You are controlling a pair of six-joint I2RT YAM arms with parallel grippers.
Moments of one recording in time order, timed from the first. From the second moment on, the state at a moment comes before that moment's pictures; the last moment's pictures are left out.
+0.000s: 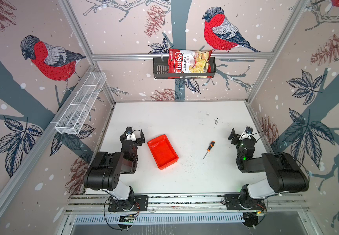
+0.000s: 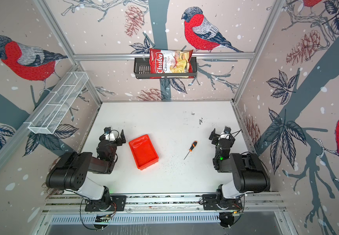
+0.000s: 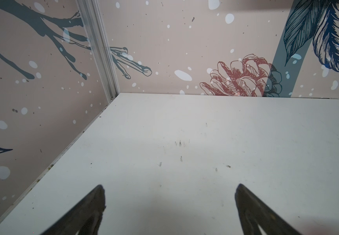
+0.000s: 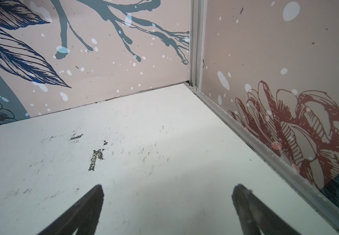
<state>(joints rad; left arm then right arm) -0.06 1.55 0.22 1.21 -0.18 0.01 0.05 1.49 0.22 1.11 0.28 0.09</state>
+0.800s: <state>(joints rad) -0.44 1.17 0.46 0.66 -0.19 0.15 0.09 0.98 0.43 0.49 0.10 0.30</state>
